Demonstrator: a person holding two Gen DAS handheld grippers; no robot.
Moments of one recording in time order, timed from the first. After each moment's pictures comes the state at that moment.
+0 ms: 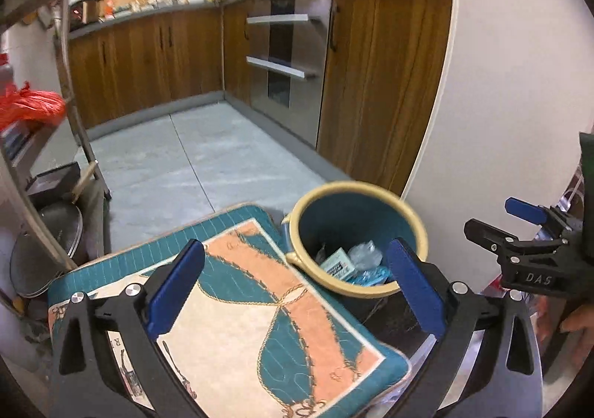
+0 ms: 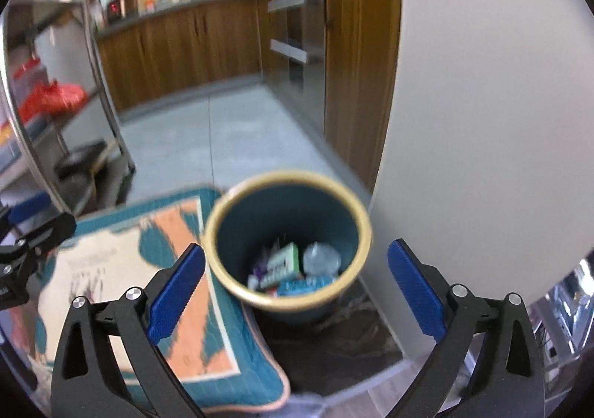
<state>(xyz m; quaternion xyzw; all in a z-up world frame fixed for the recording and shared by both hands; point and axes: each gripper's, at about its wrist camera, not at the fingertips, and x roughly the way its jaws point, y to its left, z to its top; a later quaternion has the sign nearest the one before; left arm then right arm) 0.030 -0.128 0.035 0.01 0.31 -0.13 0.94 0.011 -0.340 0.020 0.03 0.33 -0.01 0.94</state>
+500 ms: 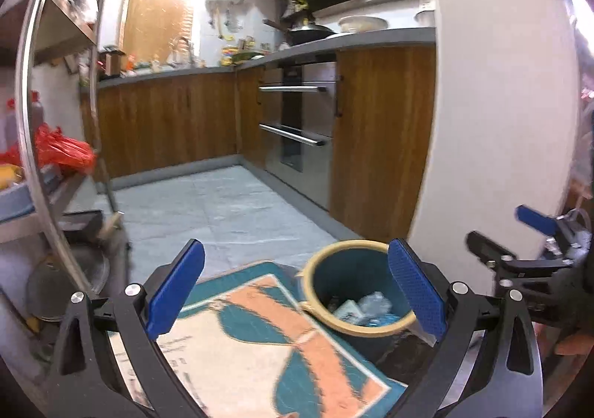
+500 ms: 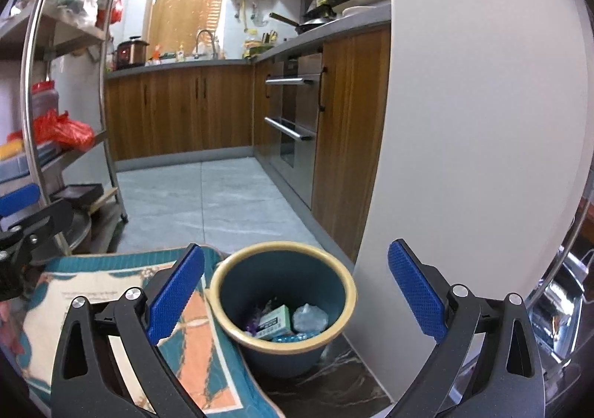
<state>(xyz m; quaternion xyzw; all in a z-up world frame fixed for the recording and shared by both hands) -0.009 -0.122 0.069 0.03 0.19 -0.09 0.98 -0.025 -0.312 0.048 -0.01 0.21 -0.04 0.98</state>
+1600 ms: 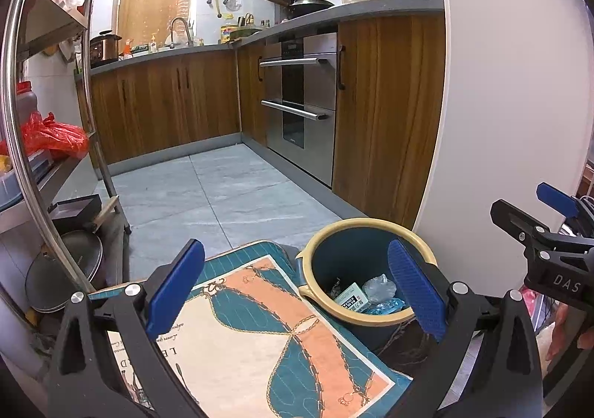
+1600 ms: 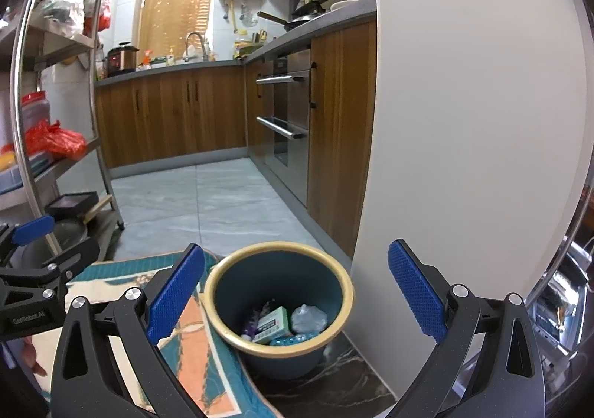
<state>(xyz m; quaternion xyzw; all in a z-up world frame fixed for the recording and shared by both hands) 0.014 -0.134 0.046 0.03 0.23 -0.10 0.97 -0.025 -0.324 0.048 0.01 0.21 -0.05 0.98</state>
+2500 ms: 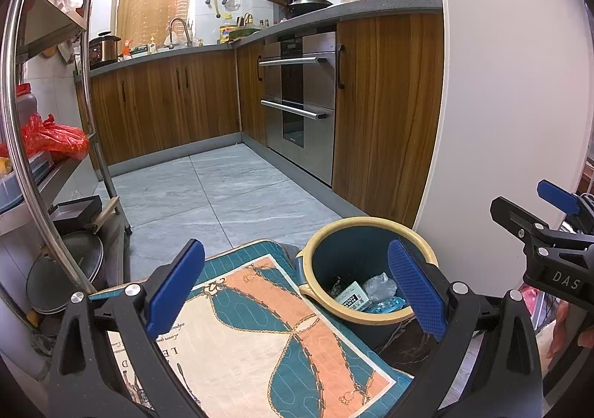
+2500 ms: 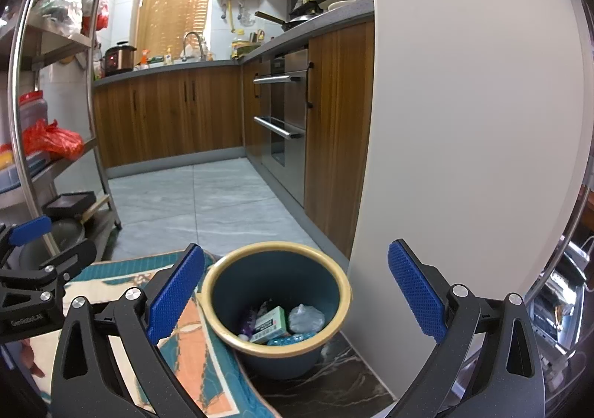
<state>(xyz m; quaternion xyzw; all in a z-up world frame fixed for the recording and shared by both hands) 0.013 -0.133 0.046 0.03 0.23 -0.10 0.97 -0.025 -0.326 0.049 0.01 0.21 -0.05 0.98</state>
